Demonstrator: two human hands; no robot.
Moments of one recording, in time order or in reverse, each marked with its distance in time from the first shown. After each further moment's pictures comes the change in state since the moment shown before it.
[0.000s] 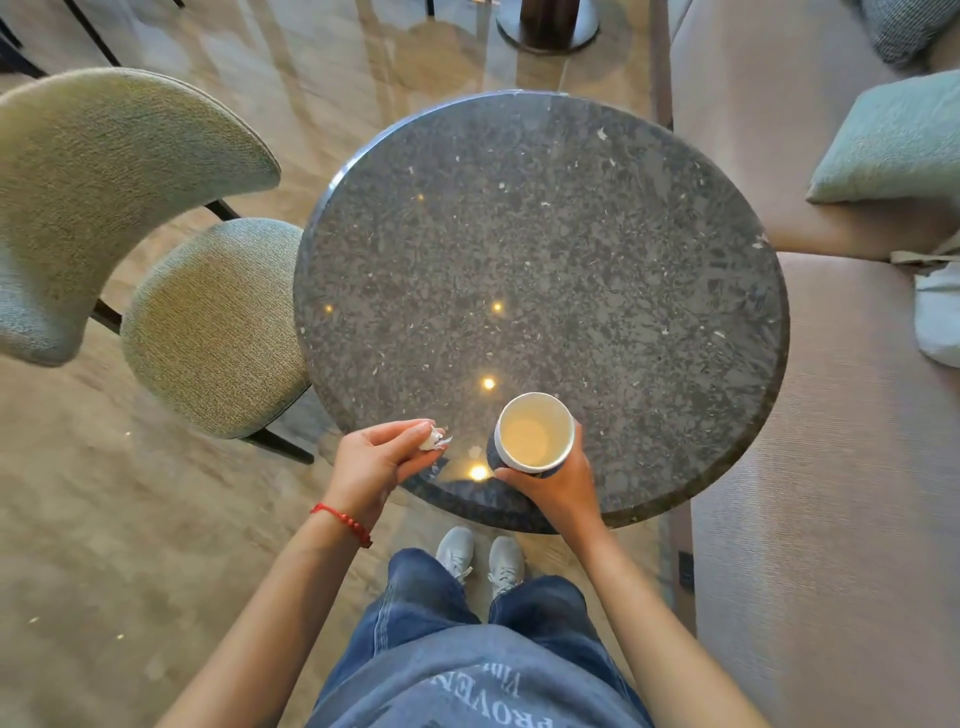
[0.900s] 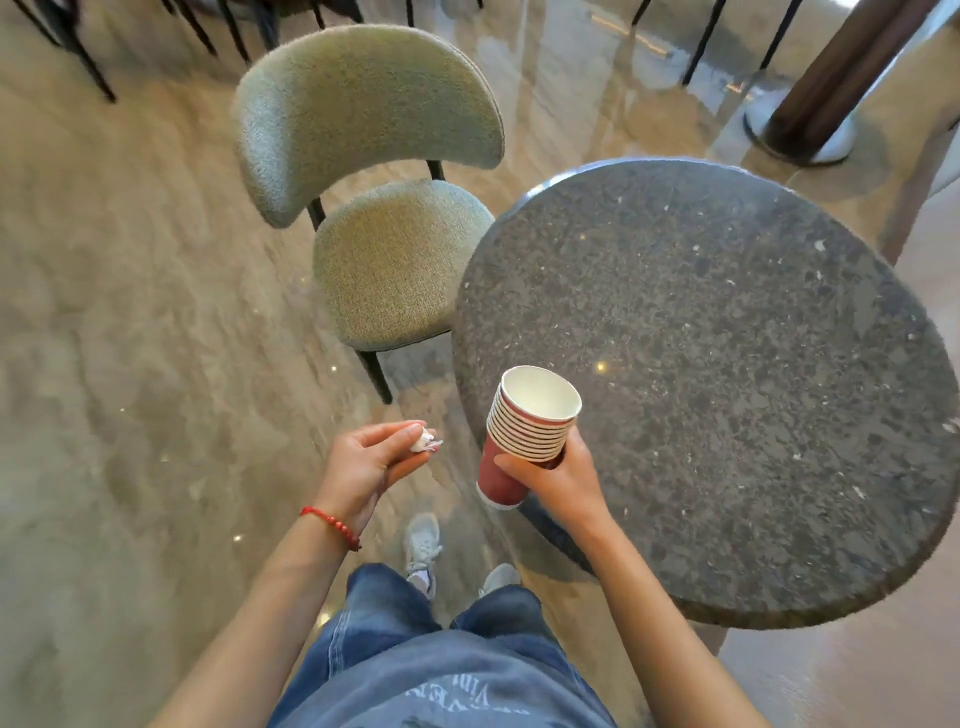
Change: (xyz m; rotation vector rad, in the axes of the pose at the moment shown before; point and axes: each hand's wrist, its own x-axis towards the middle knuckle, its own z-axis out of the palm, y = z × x) left_hand -0.076 -0.036 -0.068 -0.360 0.400 0.154; right_hand -0.007 -0.063 0.043 0.059 -0.587 -0.093
